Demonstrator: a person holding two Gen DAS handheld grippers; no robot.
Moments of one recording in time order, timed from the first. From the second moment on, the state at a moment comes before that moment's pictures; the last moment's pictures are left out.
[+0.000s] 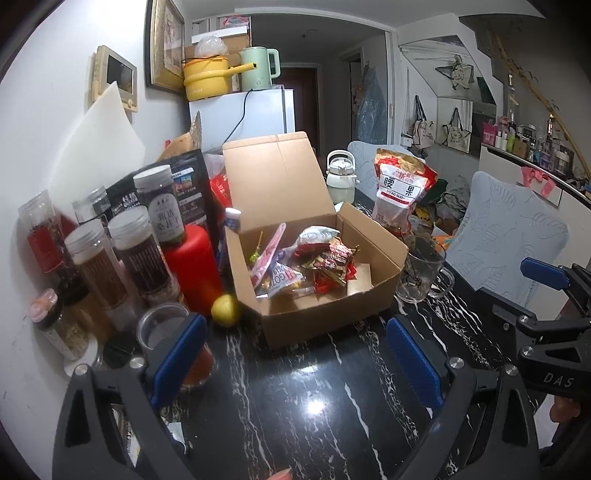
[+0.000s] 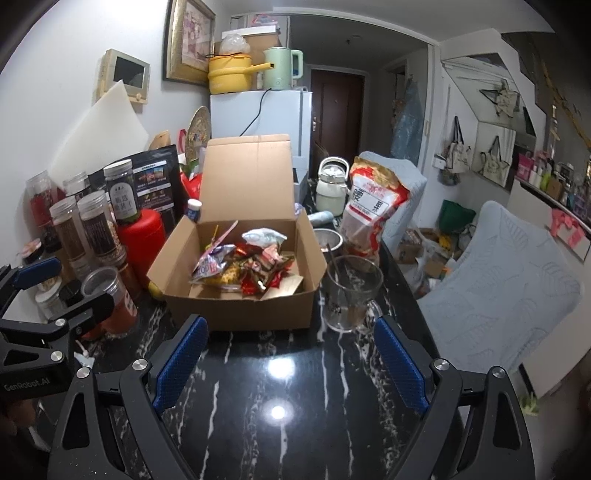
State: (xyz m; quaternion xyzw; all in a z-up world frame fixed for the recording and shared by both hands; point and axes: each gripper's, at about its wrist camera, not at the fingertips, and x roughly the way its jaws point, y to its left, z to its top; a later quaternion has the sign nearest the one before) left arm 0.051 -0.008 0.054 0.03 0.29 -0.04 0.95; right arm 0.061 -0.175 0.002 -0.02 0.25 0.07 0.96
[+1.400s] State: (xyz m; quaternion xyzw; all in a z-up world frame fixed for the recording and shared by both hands) left arm 0.061 -0.019 0.039 0.03 0.31 -0.06 0.95; right arm 0.073 -0.177 -0.014 -0.03 0.28 0.06 0.96
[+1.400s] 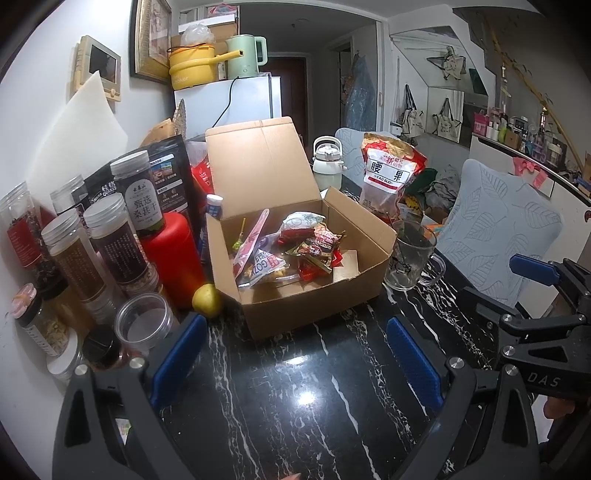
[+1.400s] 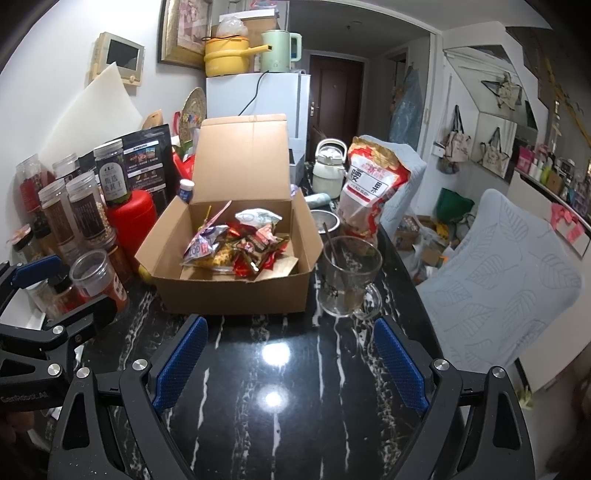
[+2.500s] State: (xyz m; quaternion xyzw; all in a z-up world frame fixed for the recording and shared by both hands) left arm 0.066 -0.021 0.033 0.03 0.32 -0.07 0.94; right arm 0.077 -0.185 -0.017 -0.03 0.29 0.05 0.96
